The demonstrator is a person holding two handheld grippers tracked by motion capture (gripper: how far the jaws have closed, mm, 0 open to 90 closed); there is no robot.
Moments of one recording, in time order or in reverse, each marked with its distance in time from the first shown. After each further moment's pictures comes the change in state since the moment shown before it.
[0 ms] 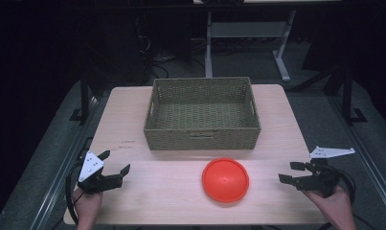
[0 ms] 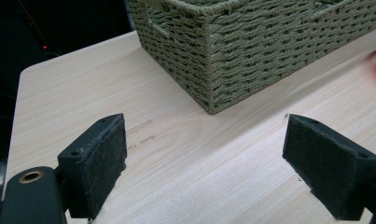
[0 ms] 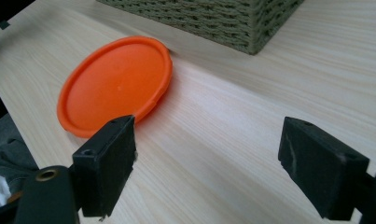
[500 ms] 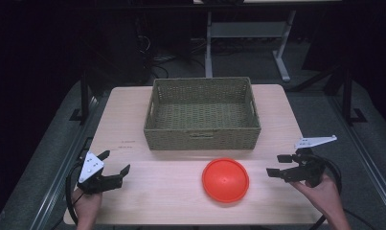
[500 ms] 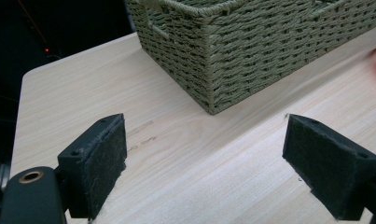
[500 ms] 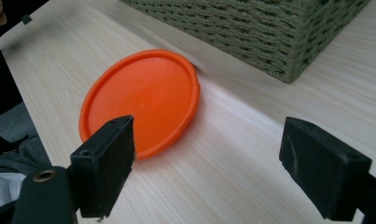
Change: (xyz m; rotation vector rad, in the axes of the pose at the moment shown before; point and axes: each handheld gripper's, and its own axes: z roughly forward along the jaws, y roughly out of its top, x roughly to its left) left arm -0.001 0.000 -0.002 -0.003 0.007 0.011; right arm 0.015 0.036 0.021 0.046 0.059 -0.053
